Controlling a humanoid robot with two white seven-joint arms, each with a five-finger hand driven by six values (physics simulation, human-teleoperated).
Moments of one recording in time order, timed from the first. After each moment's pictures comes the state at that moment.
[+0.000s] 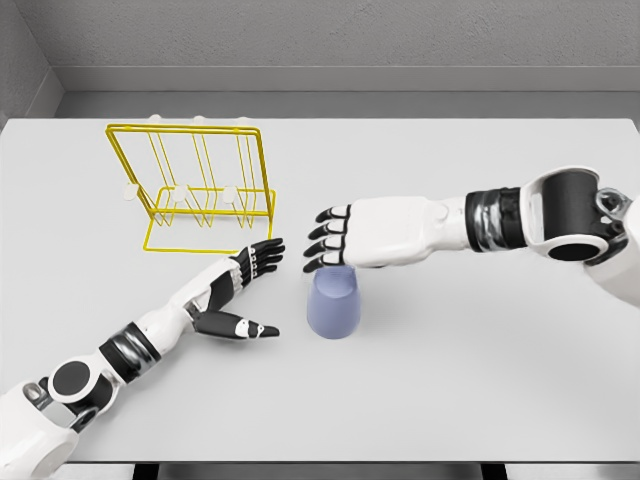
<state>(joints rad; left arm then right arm) -0.15 0.63 -0.70 -1.62 0.61 -0.24 -0.19 -0.83 -0.70 0.86 -1.77 0.53 -0.61 0.61</state>
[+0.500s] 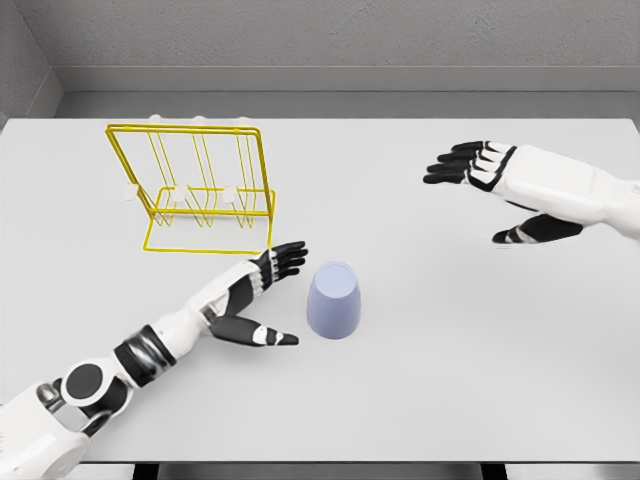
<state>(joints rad) -0.15 0.61 -0.73 -1.68 0.60 -0.23 -0.19 -0.32 -0.82 0.16 -1.76 0.09 -0.61 0.61</state>
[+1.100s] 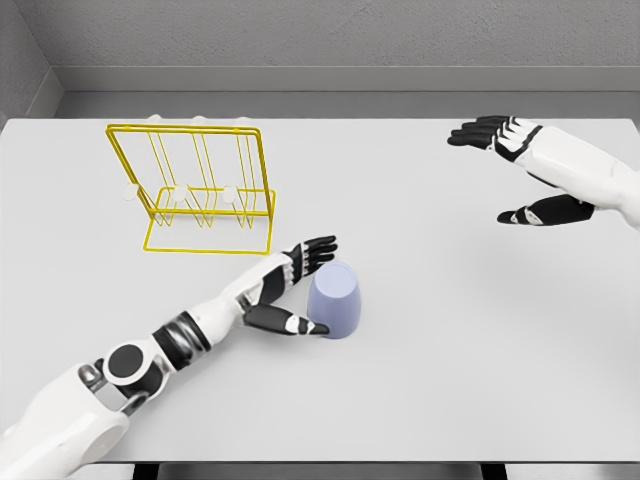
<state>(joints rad) -0.24 0.50 -0.79 -1.60 0.60 -0.16 -0.19 -0.29 -0.71 0.06 -1.68 0.09 -0.61 0.61</state>
